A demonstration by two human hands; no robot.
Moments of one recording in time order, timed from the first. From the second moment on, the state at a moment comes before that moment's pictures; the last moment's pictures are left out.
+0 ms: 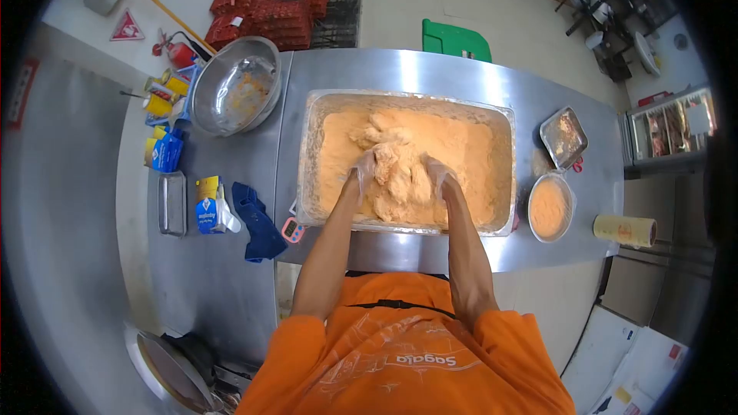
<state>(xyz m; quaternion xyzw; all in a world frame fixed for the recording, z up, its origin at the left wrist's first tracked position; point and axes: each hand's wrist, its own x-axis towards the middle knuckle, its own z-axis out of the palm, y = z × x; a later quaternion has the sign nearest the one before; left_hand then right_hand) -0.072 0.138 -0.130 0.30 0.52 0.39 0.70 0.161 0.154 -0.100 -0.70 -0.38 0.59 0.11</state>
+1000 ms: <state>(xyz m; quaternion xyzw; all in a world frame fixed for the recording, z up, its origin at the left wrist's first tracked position) -0.128 0.129 -0.119 0.35 0.83 0.19 0.39 0.152 0.206 -0.005 -0.77 -0.46 0.45 0.06</state>
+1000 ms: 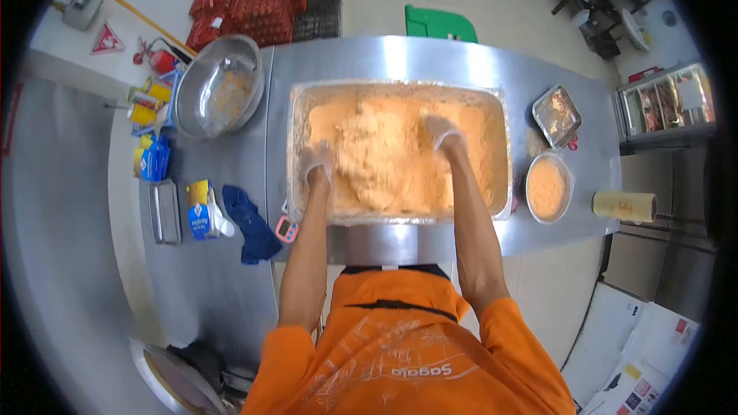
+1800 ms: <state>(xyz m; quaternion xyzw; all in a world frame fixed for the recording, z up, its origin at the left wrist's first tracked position) -0.075 0.115 -0.052 0.23 0.65 0.30 0.66 0.152 0.219 -0.151 -0.70 -0.47 0.51 0.12</state>
